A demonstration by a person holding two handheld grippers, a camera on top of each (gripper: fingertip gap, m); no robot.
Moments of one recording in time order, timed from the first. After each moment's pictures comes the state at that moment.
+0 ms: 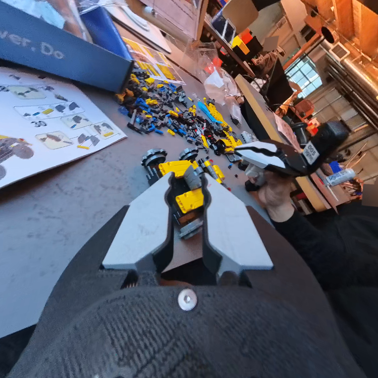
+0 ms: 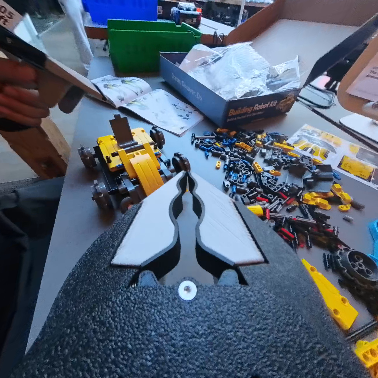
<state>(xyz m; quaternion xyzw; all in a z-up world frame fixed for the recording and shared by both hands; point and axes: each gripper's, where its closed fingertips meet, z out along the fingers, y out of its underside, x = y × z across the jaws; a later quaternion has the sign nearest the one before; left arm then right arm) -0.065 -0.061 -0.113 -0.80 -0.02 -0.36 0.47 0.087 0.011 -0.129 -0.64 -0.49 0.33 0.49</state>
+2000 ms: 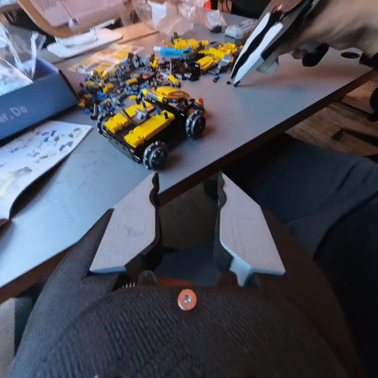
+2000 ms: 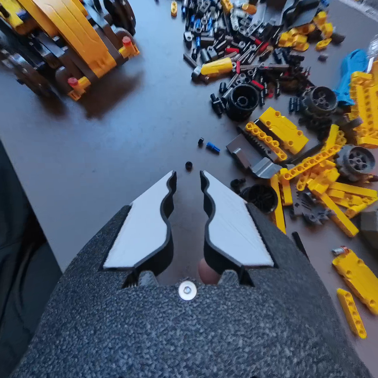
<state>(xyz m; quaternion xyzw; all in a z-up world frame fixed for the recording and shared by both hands) -0.015 -0.170 -0.151 -0.80 0.27 -0.12 0.53 0.202 -0.001 -0.196 -0.81 -0.47 0.16 0.32</state>
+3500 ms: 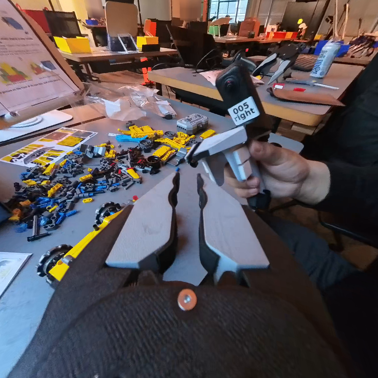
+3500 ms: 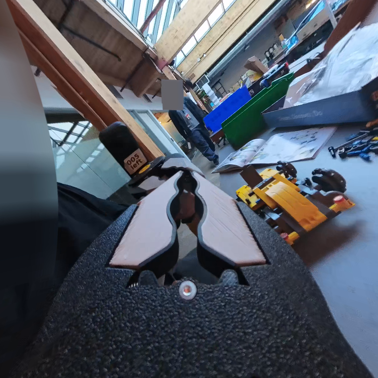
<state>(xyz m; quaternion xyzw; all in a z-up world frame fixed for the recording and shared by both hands) 0.089 -0.089 -0.071 -0.71 0.31 -0.27 0.57 0.082 -0.090 -0.055 -0.57 -0.28 0.71 0.32</state>
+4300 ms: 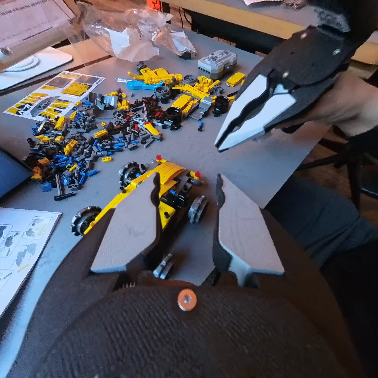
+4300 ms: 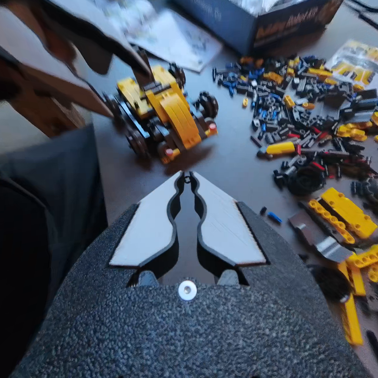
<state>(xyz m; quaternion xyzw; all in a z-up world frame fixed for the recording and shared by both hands) 0.055 -0.067 -0.117 -0.78 0.33 -0.20 0.48 0.128 -0.043 -0.159 -0.73 -0.50 0.27 0.37</state>
